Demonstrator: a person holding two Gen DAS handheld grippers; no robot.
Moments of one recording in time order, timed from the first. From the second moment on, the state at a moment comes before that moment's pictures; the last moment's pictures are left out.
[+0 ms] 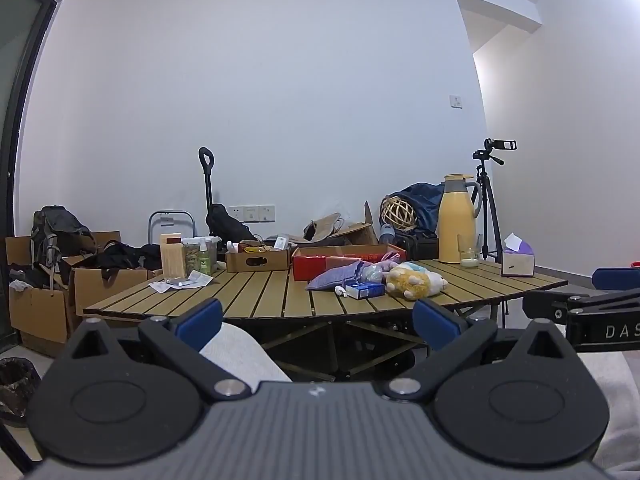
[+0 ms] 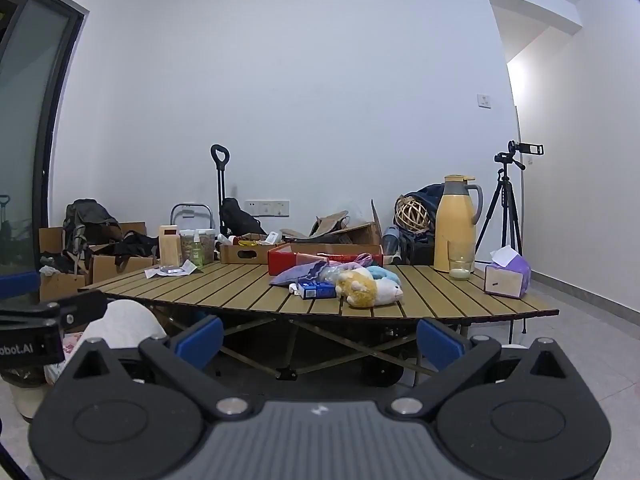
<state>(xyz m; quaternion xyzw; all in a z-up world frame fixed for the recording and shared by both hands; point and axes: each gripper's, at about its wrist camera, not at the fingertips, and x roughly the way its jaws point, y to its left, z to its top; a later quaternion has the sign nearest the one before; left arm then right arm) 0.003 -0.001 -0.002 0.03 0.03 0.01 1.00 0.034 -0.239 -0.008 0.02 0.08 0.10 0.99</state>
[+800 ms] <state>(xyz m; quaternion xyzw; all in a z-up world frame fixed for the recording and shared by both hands) 0.001 -0.001 0.001 0.03 0.03 0.01 1.00 0.036 -0.239 -0.010 0.02 0.09 0.10 0.99</state>
